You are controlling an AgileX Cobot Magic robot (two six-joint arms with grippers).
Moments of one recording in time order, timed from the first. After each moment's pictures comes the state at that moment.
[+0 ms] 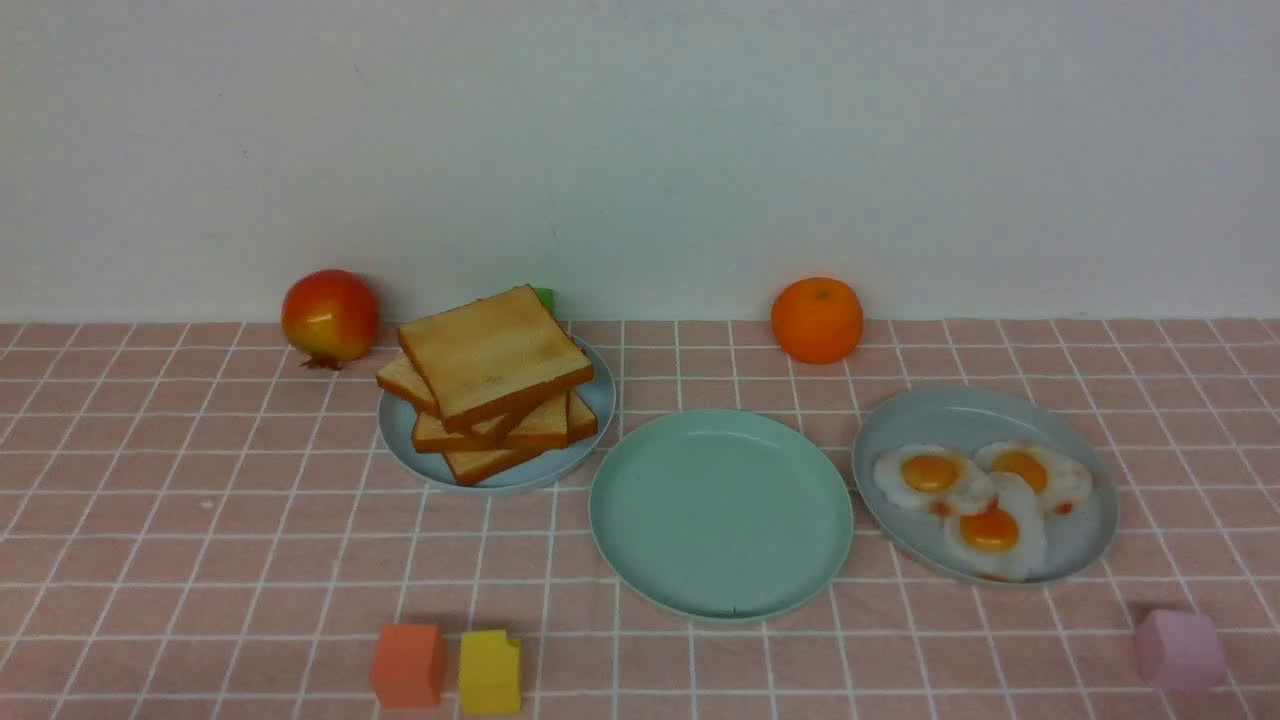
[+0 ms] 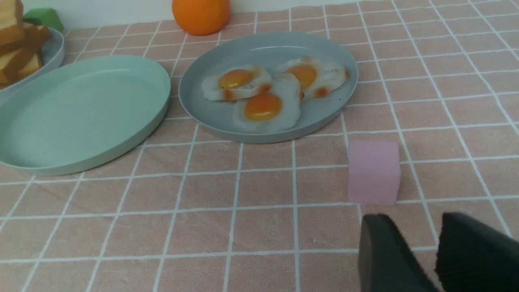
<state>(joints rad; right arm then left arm) -0.02 -0.01 0.02 0.20 0.40 -0.16 -0.08 -0.01 0.02 -0.13 0.35 -0.20</state>
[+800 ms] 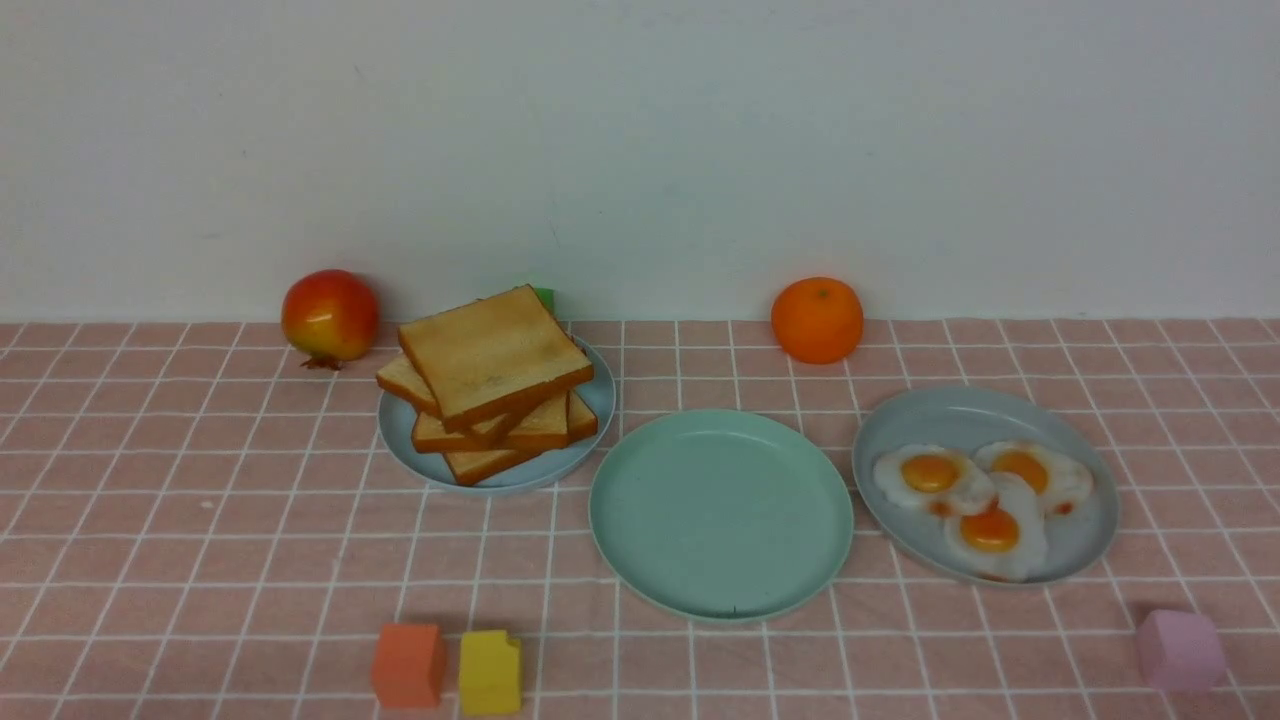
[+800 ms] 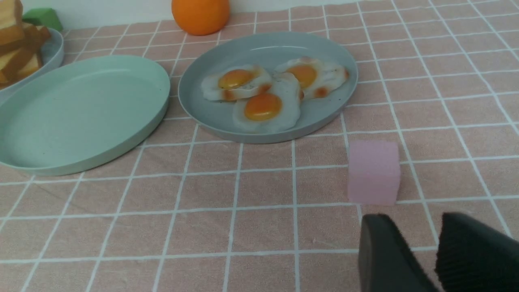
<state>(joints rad) -0.02 -0.01 0.02 0.20 0.40 -0.16 -0.08 -0.01 0.02 -0.13 0.35 -0.20</state>
